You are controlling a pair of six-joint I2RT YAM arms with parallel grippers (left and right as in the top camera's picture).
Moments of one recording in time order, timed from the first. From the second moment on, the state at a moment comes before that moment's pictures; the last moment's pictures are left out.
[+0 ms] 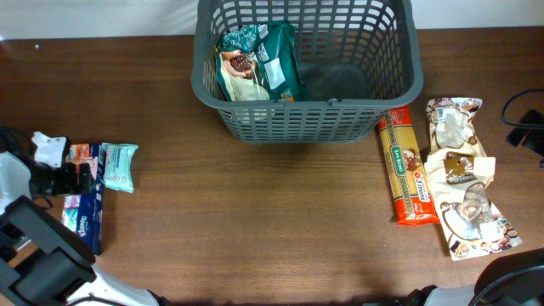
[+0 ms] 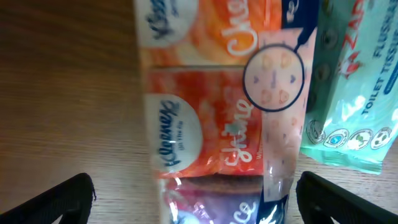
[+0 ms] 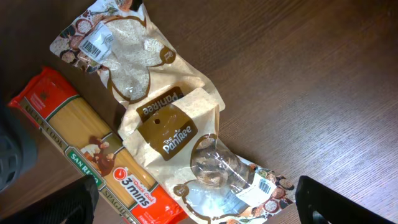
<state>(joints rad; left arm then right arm) 0.72 1.92 1.39 -0.88 0.11 0.63 -0.66 1.63 1.66 -1.25 -0.08 0.02</state>
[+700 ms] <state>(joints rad) 0.72 1.97 1.33 -0.80 0.13 0.58 -0.66 1.63 1.66 -1.25 -0.08 0.02</state>
